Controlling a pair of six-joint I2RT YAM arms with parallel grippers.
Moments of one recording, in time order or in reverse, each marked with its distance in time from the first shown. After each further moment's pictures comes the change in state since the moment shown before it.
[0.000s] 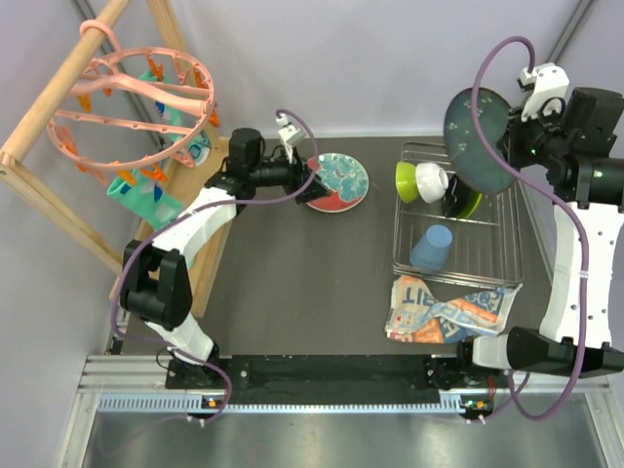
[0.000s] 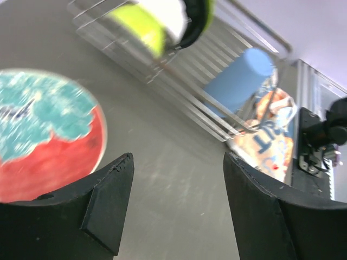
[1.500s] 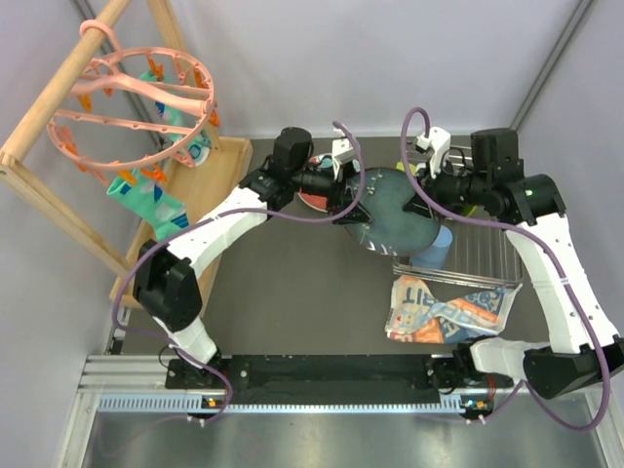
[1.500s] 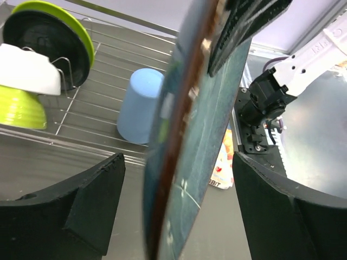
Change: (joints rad) left arm -0.293 0.017 0.168 -0.099 0.103 0.097; right arm 0.414 -0.100 -0.335 -0.014 -0.363 -0.029
